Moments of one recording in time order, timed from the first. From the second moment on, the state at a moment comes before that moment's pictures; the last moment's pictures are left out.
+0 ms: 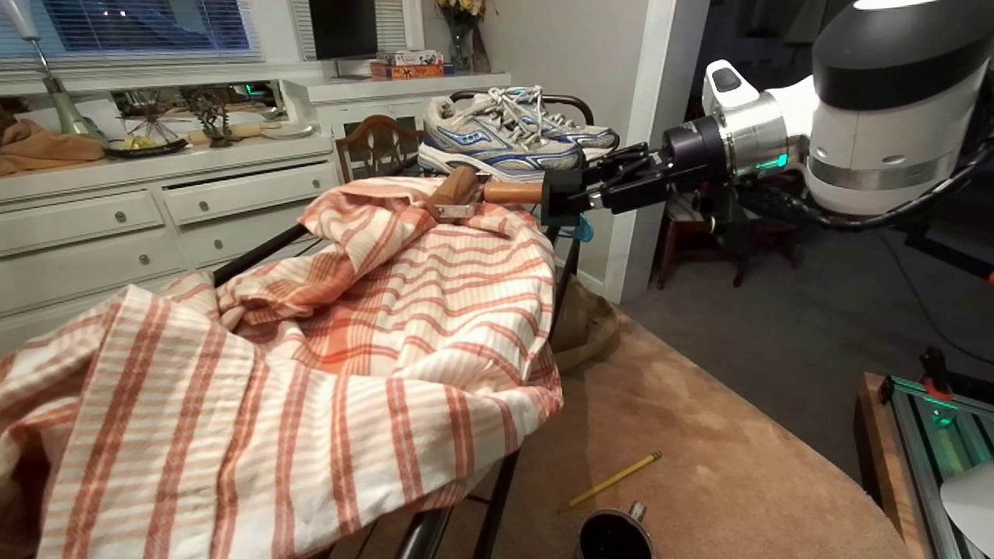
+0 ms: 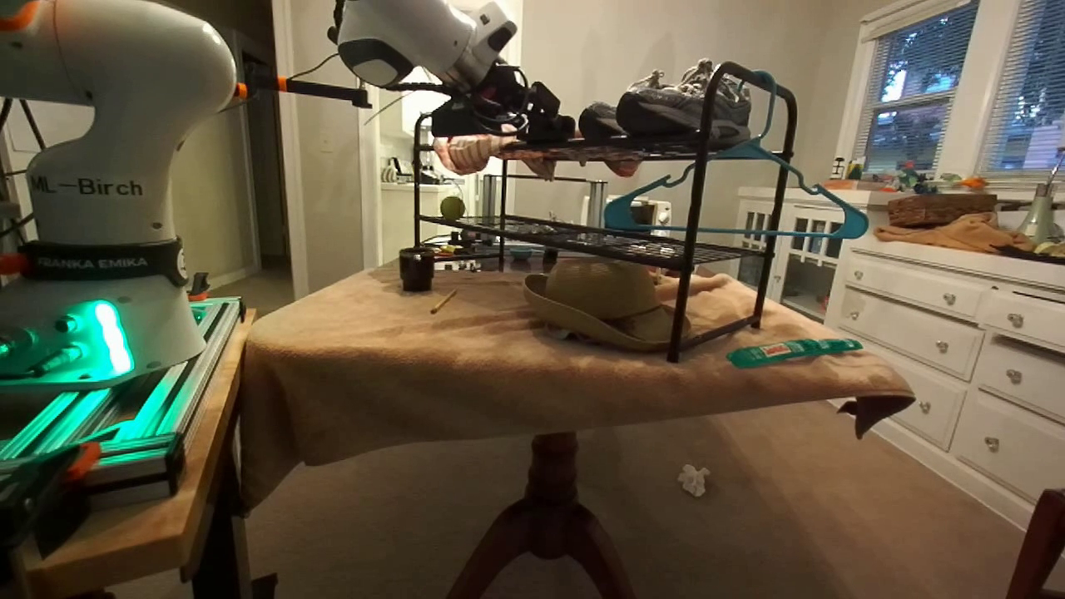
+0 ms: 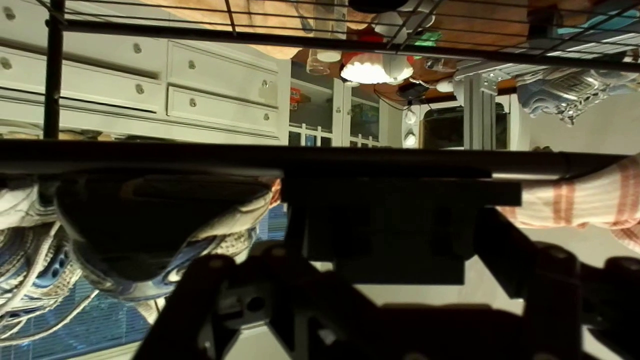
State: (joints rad) arm 1.57 -1.01 -1.25 -2.75 0.59 3.87 -1.39
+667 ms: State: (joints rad) arm 1.59 -1.01 -1.26 -2.75 0.56 3.87 -1.40
